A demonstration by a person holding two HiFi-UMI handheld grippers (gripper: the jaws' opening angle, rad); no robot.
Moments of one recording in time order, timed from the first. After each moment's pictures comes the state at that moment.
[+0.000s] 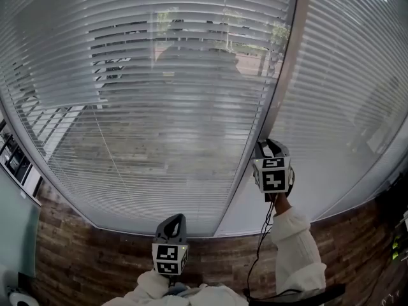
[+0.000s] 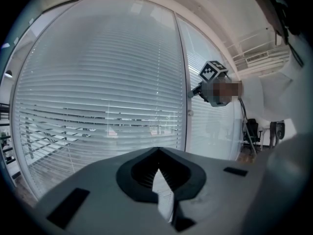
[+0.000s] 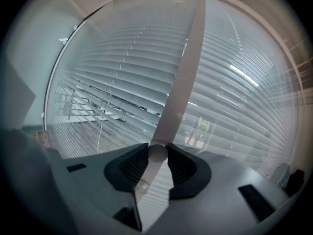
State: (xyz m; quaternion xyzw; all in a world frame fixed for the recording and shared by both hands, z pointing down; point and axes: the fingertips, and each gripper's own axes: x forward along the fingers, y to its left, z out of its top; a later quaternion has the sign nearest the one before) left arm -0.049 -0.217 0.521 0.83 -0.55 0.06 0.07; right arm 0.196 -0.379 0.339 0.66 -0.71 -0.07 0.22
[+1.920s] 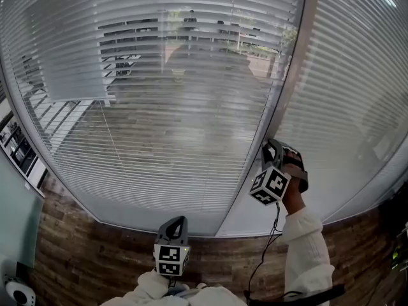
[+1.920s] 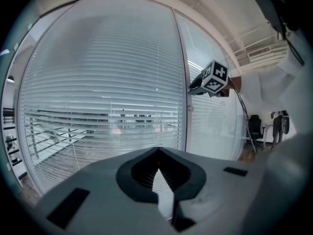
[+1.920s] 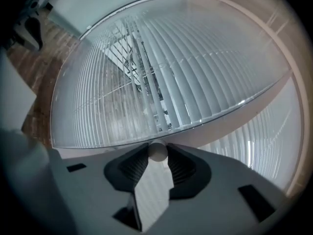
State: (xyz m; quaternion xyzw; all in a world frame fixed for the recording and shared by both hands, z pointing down) left arm -0.050 -0.204 0.537 0.82 -0.56 0.08 0.08; right arm 0.183 -0.373 0.347 0.53 -0.58 -0.37 0.50
